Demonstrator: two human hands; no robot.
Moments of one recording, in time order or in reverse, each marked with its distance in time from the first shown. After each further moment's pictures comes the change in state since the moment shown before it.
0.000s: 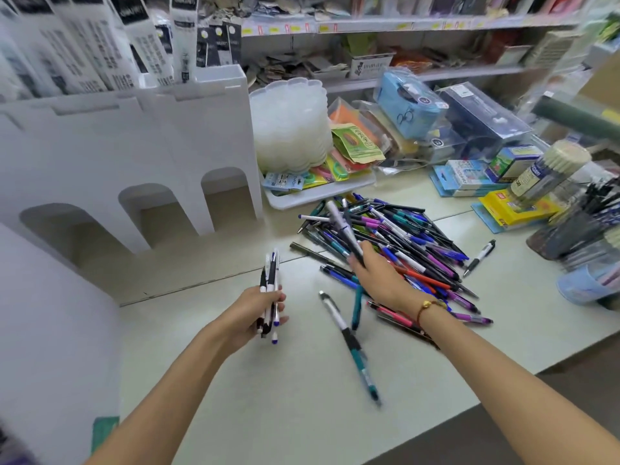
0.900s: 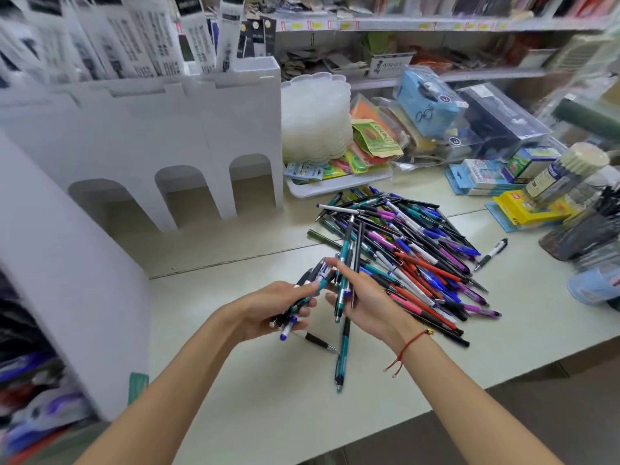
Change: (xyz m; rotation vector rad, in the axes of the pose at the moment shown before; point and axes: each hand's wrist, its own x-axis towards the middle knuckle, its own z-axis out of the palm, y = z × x) left_hand -0.051 0.007 0.004 0.155 -0.294 -0.082; right_hand -0.048 -0.040 0.054 1.160 -0.132 0.356
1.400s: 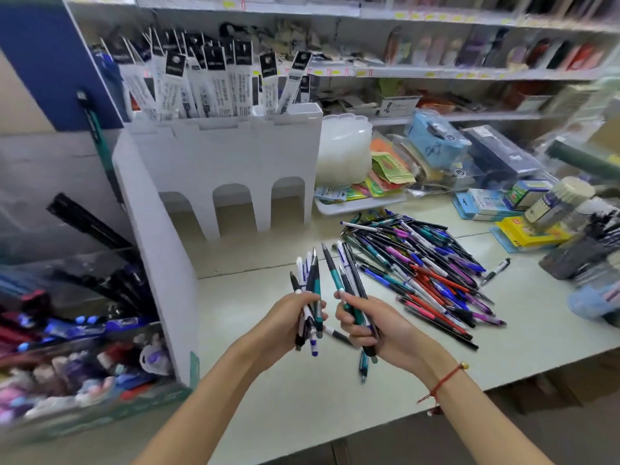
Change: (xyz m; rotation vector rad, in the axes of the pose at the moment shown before) left_hand -0.069 -0.028 0.003 -0.272 0.211 0.194; right_hand -0.088 0.007 0.044 -0.108 -0.326 0.075
